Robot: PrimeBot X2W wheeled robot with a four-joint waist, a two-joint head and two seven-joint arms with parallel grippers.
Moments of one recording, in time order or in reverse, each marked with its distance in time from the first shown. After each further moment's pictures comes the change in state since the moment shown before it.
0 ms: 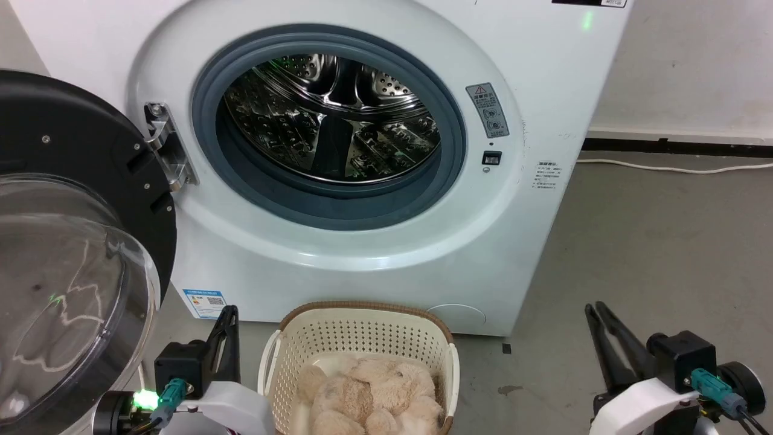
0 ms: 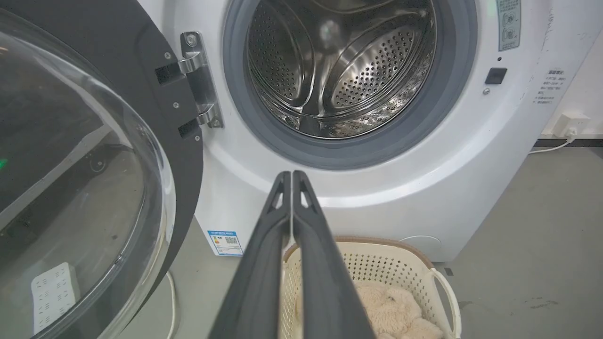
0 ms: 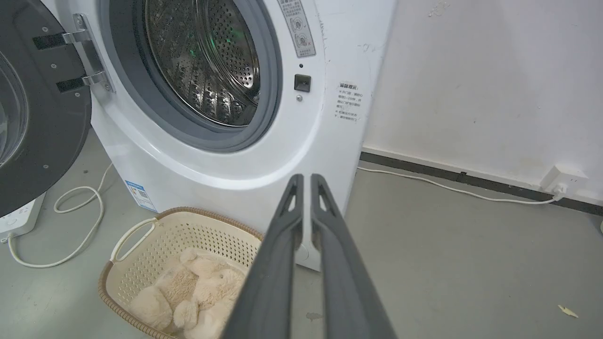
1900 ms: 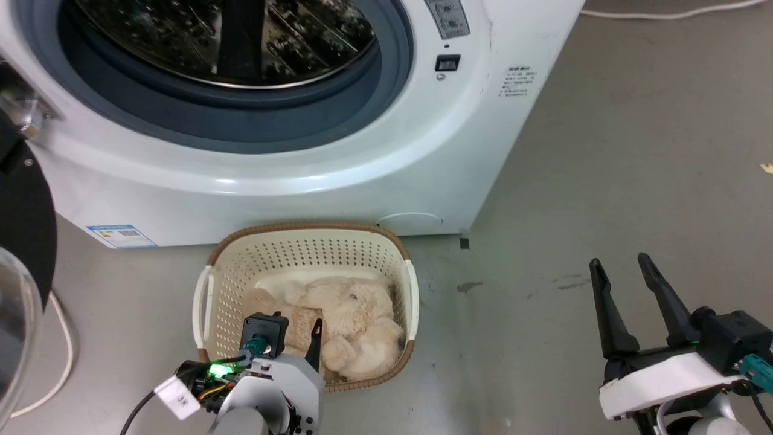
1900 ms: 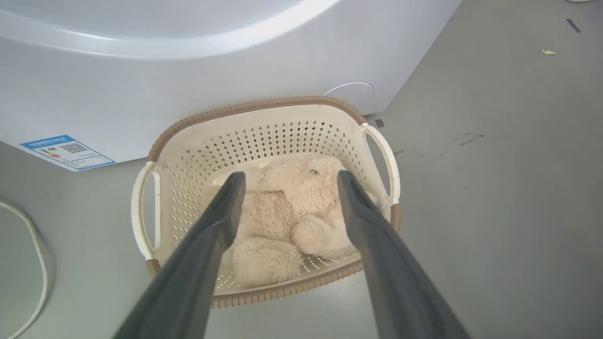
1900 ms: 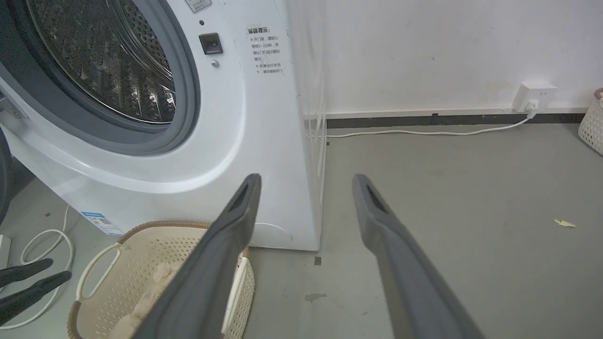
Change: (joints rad) left arm -0.268 0.017 -0.191 0.518 -0.063 -0.008 -0.033; right arm -0.061 0.000 -0.009 -0.030 0.164 0.000 -0.107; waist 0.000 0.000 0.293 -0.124
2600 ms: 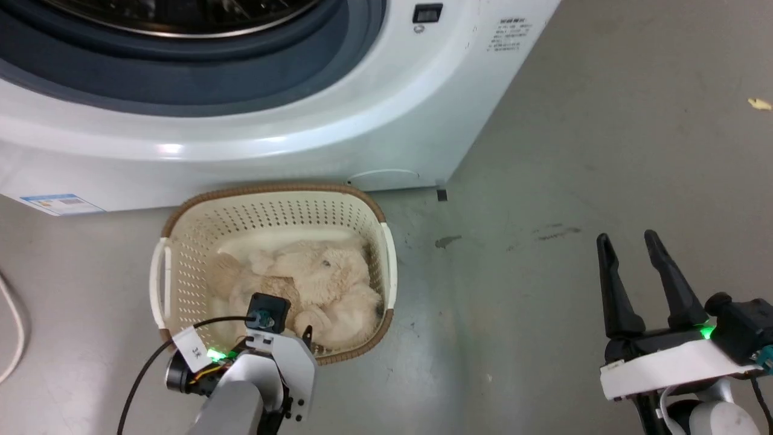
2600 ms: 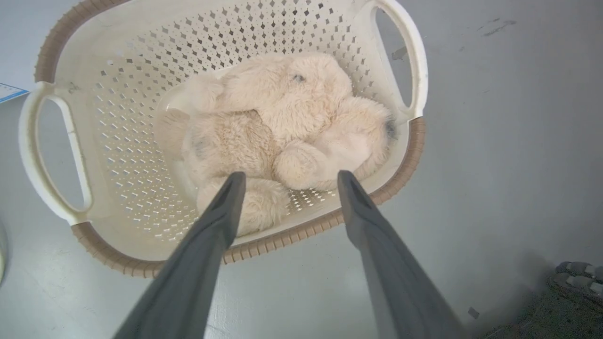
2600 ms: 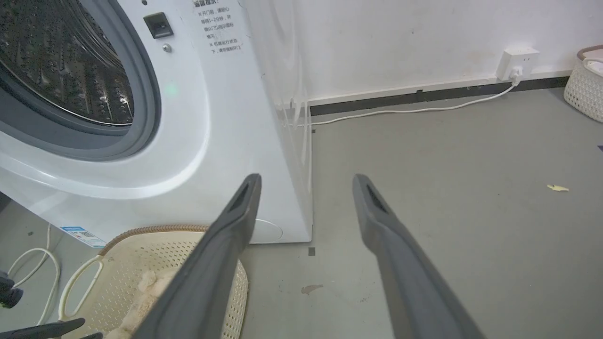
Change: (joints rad) left arm -0.155 0.037 -0.081 0.232 -0.050 0.004 0.132; right arm -0.039 0.000 0.014 -0.013 0.086 0.000 -0.042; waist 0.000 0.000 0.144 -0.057
